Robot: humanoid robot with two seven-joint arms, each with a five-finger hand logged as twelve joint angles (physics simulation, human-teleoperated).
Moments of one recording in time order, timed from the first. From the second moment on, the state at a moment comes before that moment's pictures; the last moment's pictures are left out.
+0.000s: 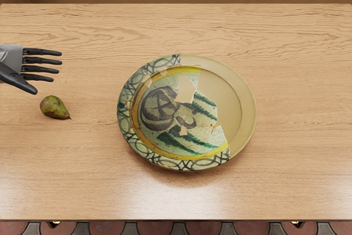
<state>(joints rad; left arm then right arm) -0.86 1.03 -0.67 -1.19 0.01 -0.61 0.61 -0.04 0.00 0.09 0.12 -0.24 0.22 -0.23</state>
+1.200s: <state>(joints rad) -1.17 0.75 -0.09 -1.25 0.93 -0.14 0.61 -0.04 0.00 0.09 0.12 -0.24 0.22 -0.23</state>
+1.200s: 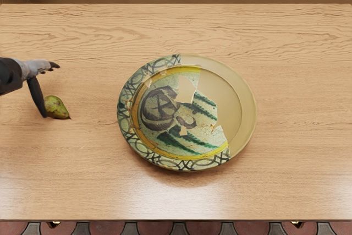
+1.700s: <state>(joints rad) -1.24 0.74 0.12 -1.35 0.99 0.16 0.61 -0.04 0.00 0.09 0.12 -0.24 0.22 -0.23</state>
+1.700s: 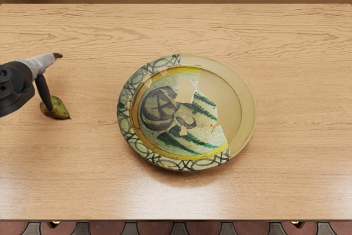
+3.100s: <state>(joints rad) -1.22 0.69 0.21 -1.35 0.99 0.25 0.61 -0.04 0.00 0.09 0.12 -0.24 0.22 -0.23</state>
